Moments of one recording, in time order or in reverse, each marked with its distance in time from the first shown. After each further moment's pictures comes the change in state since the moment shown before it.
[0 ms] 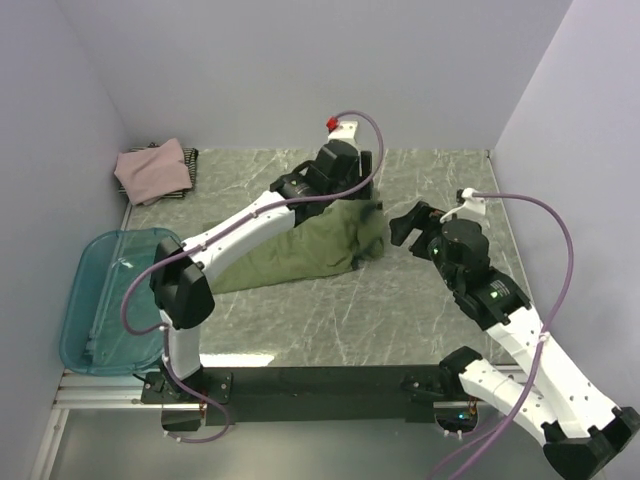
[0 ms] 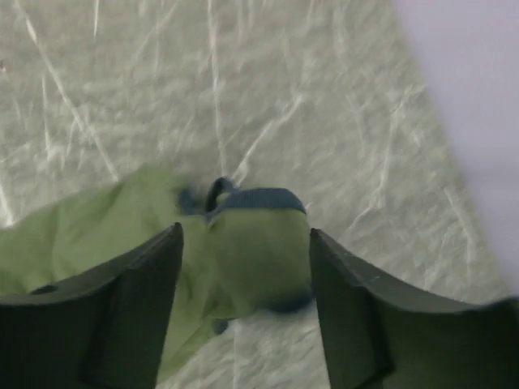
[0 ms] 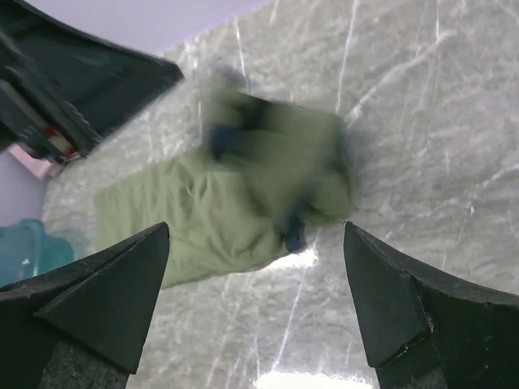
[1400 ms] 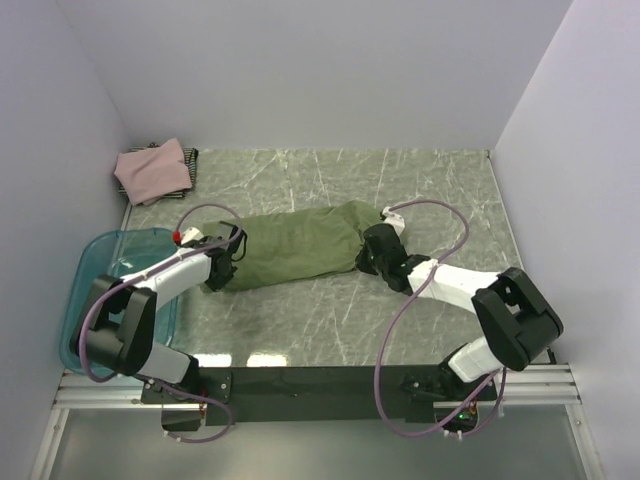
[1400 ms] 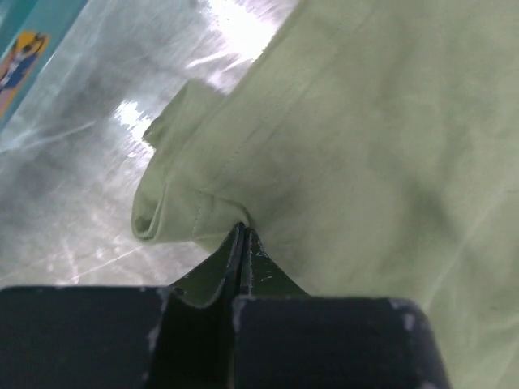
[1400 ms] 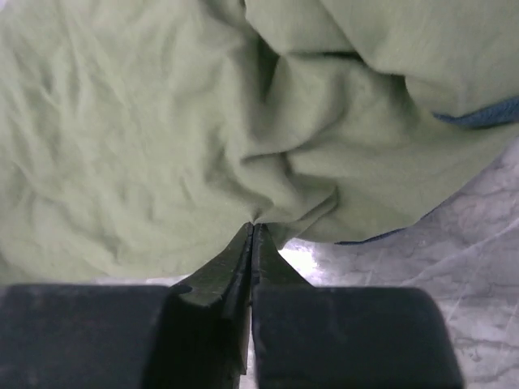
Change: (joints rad) left arm 0.477 -0.442 -1.111 -0.176 -0.211 -0.664; right arm 0.087 0.707 -0.197 0.497 -0.098 0.114
